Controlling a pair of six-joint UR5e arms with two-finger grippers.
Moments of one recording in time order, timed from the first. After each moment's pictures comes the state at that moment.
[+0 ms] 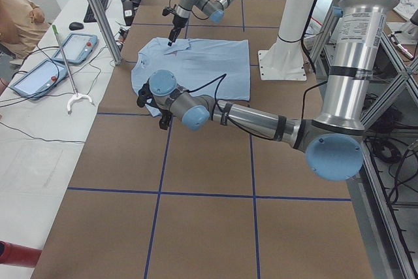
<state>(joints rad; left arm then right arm) -1.28 -1.77 -1.58 -2.12 -2.56 -0.57 0.68 -0.82 1.42 -1.04 1.74 1.42</state>
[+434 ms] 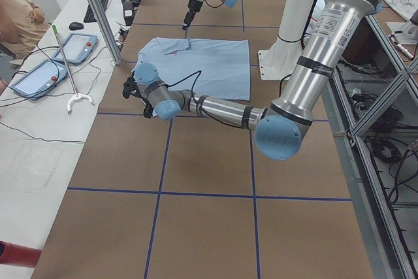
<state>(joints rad) -1.14 -2.00 -1.31 -2.28 -2.32 -0.79 0.68 -1.04 1.71 -1.07 1.74 1.42</state>
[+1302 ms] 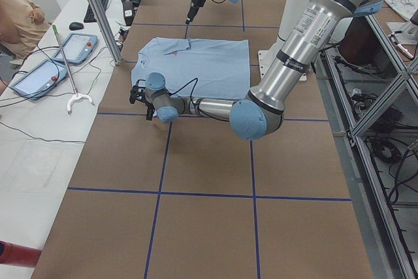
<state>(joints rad) -0.98 -2.13 -1.03 -2.52 -2.10 -0.96 0.68 -1.13 1.79 -1.07 1.71 1.42</state>
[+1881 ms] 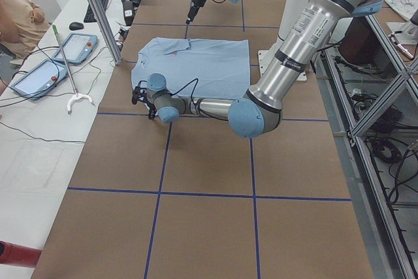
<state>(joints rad) -0.96 -2.14 -0.99 -2.53 -2.10 -0.96 0.68 -1.14 1.80 -1.07 1.70 1.43</state>
